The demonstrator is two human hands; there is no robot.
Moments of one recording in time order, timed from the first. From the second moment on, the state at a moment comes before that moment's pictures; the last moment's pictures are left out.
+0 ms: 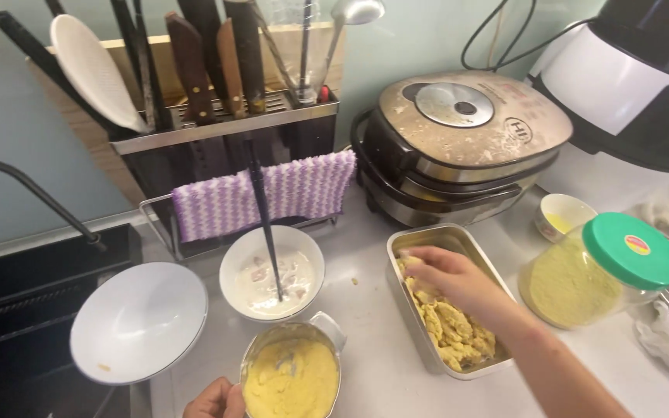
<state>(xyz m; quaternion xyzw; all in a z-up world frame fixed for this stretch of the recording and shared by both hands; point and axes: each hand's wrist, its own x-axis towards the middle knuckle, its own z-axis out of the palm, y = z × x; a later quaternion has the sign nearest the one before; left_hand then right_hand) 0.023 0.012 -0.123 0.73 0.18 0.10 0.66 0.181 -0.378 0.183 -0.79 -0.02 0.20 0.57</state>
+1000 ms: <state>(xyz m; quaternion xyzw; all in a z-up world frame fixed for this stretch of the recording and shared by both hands) 0.004 0.002 -0.033 0.65 0.12 0.09 0.75 0.276 -0.128 0.198 -0.90 -0.19 0.17 0.35</state>
